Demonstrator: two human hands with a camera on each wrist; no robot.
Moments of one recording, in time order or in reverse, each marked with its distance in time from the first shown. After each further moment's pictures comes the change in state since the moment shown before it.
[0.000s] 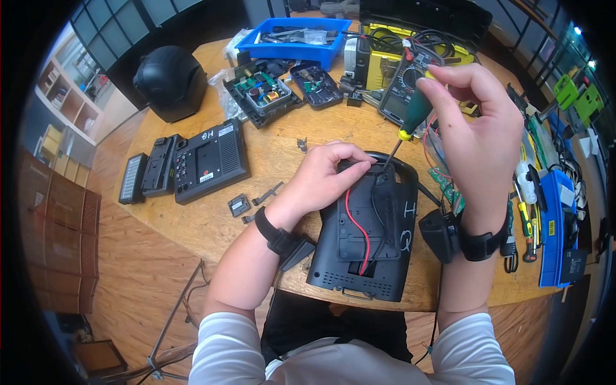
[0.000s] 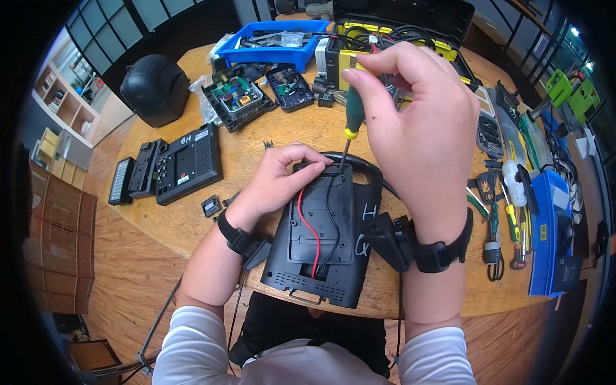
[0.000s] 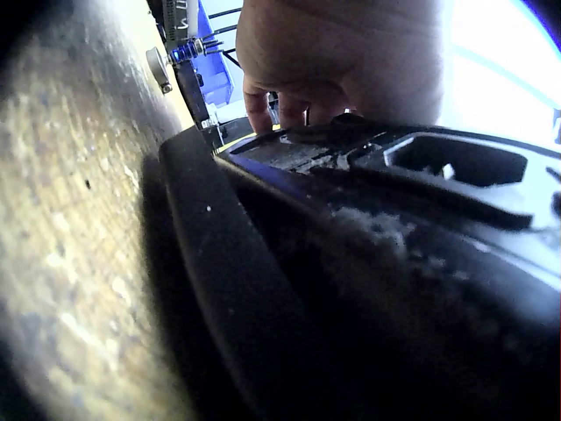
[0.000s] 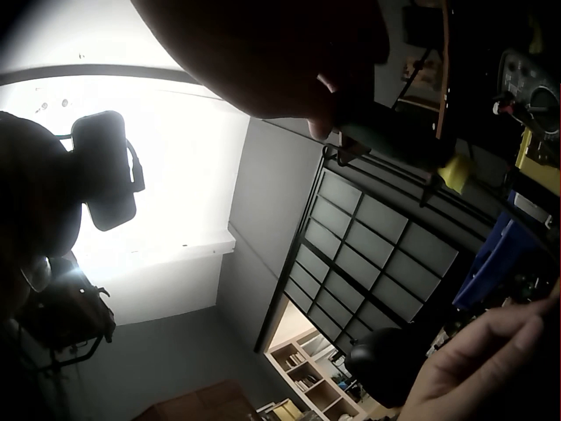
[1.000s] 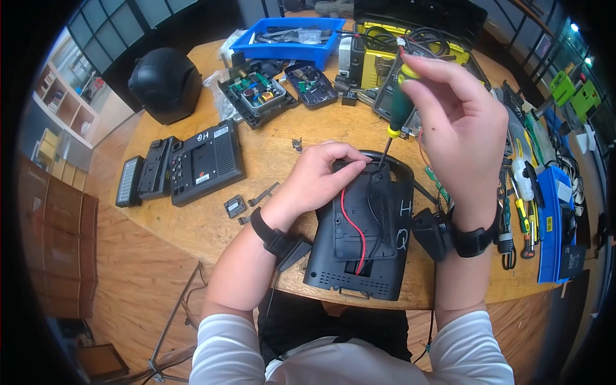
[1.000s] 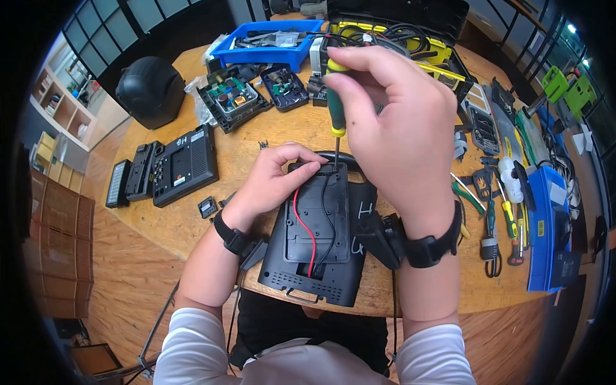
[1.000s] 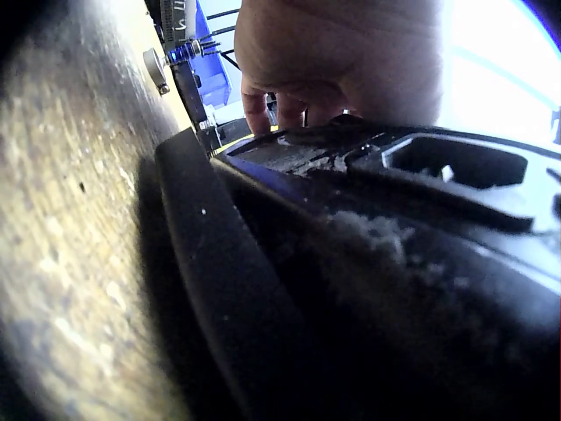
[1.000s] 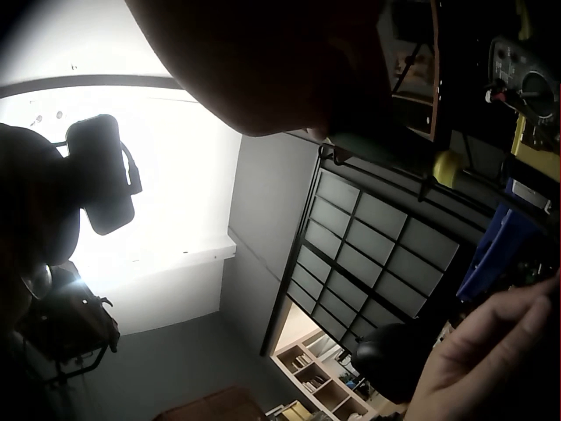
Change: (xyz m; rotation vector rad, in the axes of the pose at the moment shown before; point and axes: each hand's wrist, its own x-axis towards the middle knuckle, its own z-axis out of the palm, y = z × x) left_hand 0.000 0.001 0.000 -0.008 0.002 -0.008; right_hand -0.004 0.010 0.013 0.343 -0.088 0.056
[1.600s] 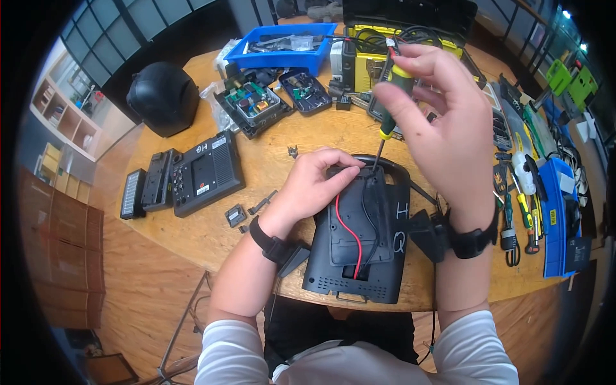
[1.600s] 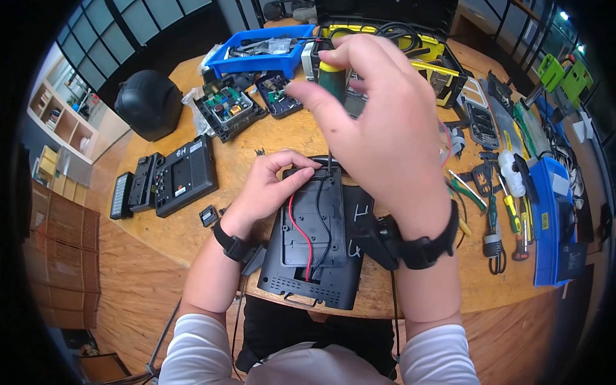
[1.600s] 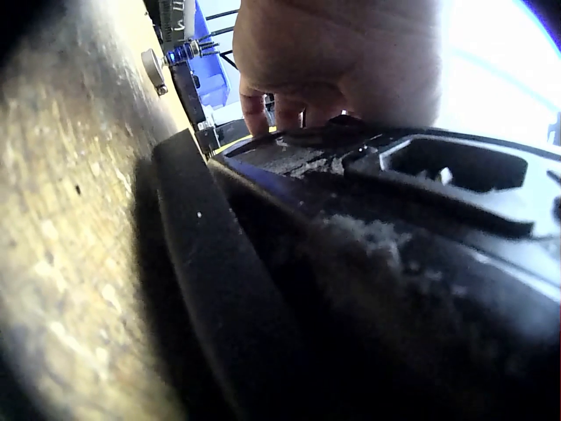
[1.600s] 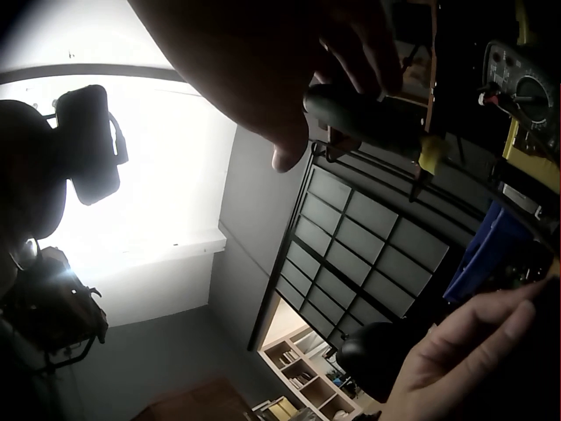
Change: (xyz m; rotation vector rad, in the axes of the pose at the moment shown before) left_hand 0.000 -0.007 0.002 0.025 0.010 0.001; right_hand 0.005 -0.003 0.002 -0.213 0.118 -0.048
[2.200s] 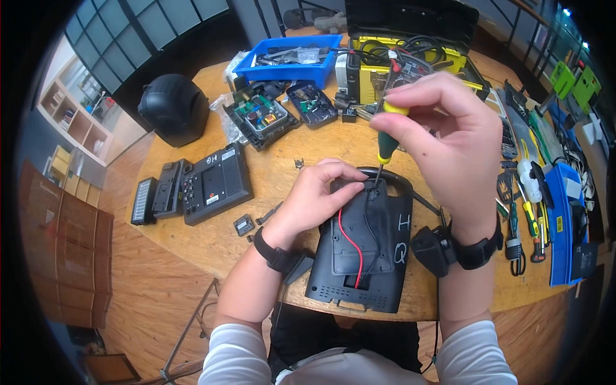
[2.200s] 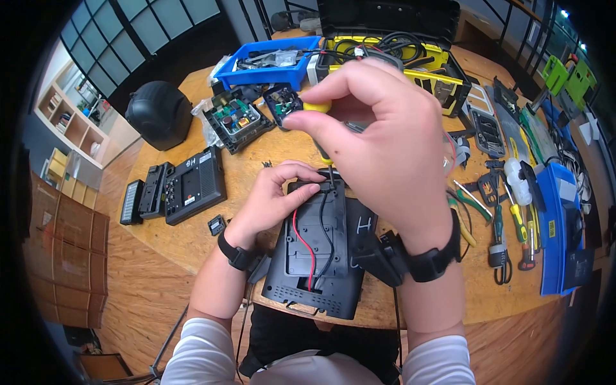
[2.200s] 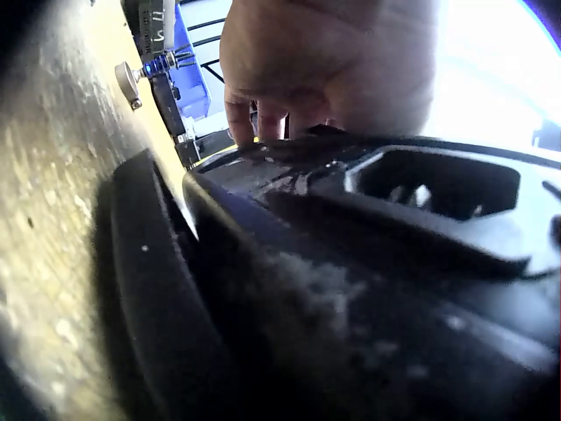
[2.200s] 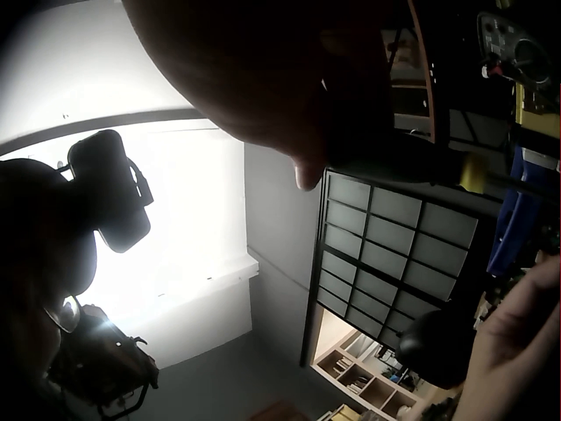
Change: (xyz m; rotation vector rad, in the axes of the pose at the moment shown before) left_hand 0.001 0.010 -0.002 0.061 -0.001 0.061; right_hand -0.002 0.001 -0.009 0.275 -0.099 -0.028
